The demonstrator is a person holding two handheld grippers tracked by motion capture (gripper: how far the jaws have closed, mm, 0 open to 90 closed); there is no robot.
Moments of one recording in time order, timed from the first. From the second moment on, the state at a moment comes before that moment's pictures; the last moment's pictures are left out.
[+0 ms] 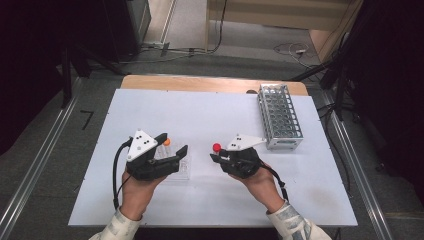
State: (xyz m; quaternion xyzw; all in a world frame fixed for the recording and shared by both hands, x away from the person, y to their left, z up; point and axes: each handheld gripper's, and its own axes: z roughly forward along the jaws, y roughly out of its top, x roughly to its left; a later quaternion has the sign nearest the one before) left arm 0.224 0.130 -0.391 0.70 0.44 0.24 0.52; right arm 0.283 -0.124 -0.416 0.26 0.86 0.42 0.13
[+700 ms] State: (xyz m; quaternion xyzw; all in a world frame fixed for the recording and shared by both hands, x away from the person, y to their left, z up) left arm 0.226 0.091 -0.408 0.75 0.37 0.18 0.52; right arm 0.266 -0.096 -0.422 0.22 0.87 0.42 0.10
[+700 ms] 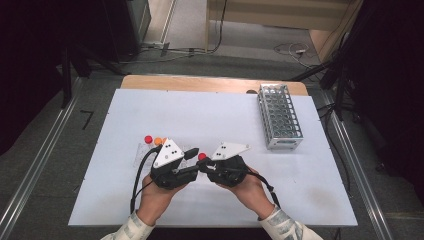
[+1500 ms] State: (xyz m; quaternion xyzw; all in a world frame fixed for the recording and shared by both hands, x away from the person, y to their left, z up) left arm 0.218 0.116 -0.381 0.72 0.38 0.19 0.55; right arm 0.262 -0.116 -0.414 0.22 0.87 0.43 0.09
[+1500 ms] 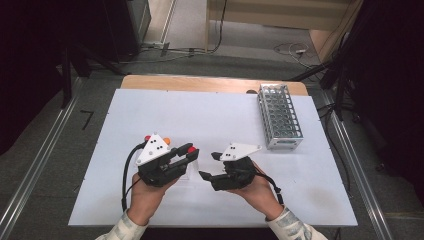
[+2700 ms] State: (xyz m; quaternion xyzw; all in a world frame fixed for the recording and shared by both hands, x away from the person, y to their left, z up) left arm 0.232 0.223 -0.366 0.65 0.49 0.27 0.51; right arm 0.274 -0.149 -0.424 0.27 0.86 0.42 0.11
